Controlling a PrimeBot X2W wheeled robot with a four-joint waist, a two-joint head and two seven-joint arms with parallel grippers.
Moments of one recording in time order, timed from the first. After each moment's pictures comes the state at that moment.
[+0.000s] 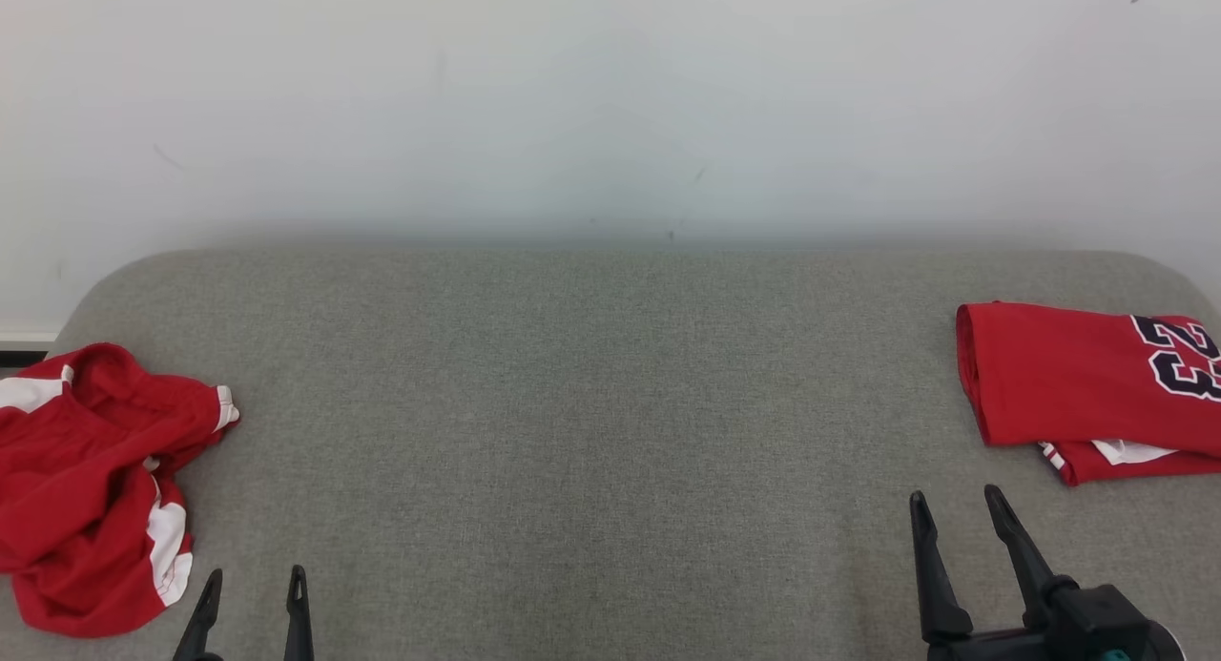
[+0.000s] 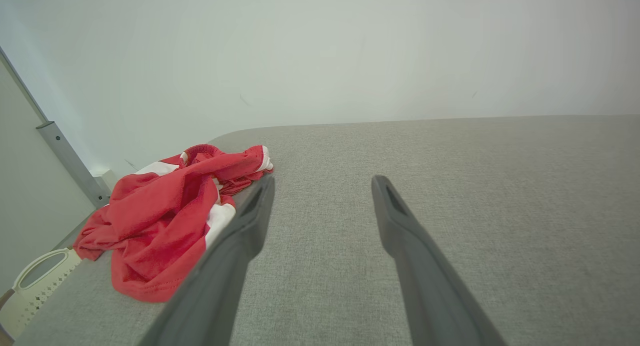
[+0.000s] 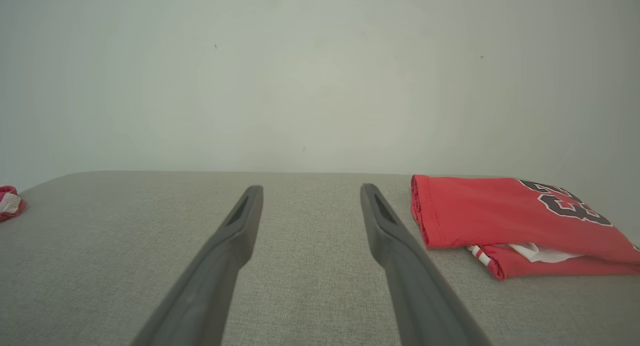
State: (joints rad) left arm 0.06 0.27 -0.14 0.17 -0.25 0.10 -0.24; right arm 0.02 -0.06 -0.01 0.18 0.08 0.13 -0.26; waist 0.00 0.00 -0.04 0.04
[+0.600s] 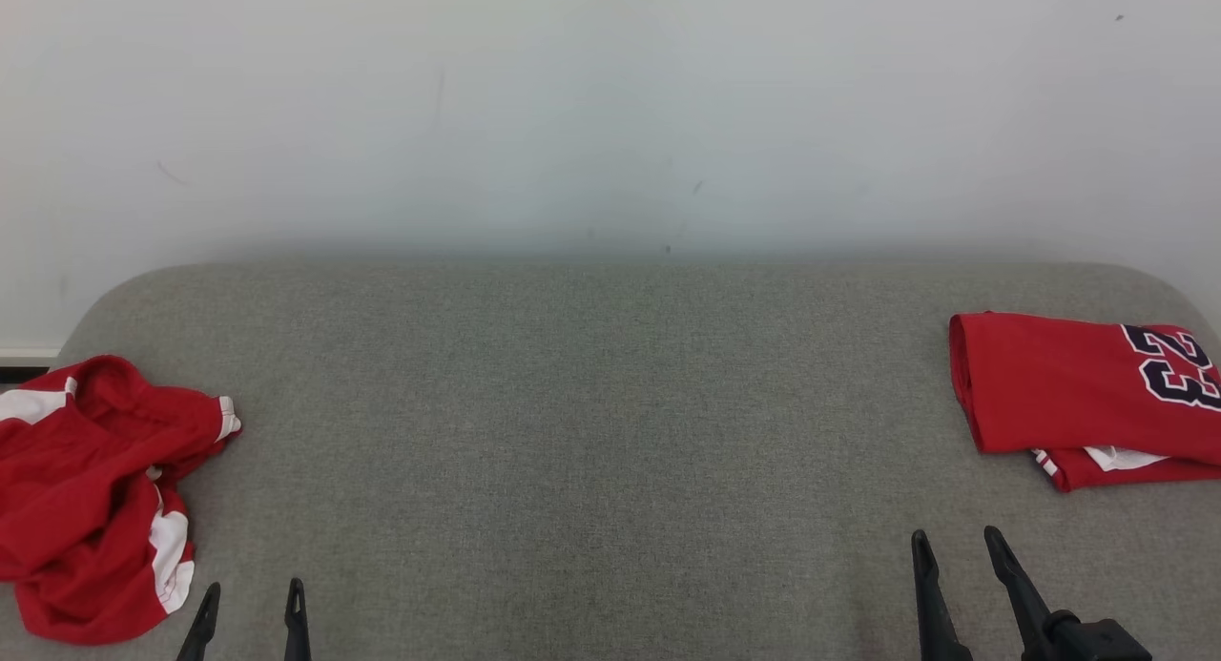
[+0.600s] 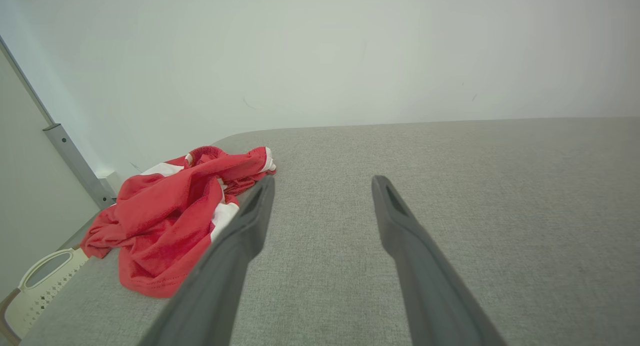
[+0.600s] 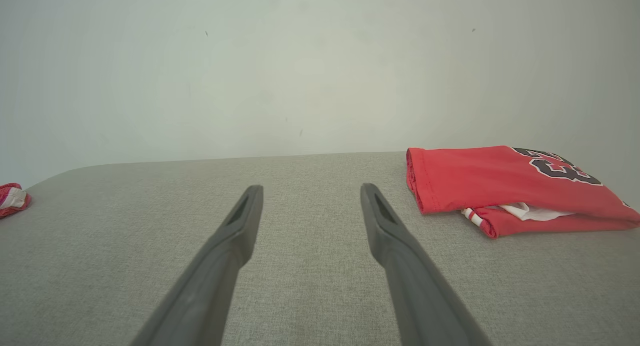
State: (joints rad) left arm 0.08 0.28 -0.15 0.16 -0.26 0.12 -0.24; right arm 0.08 -0.05 -0.01 0.19 0.12 0.13 -0.26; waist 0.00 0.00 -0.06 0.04
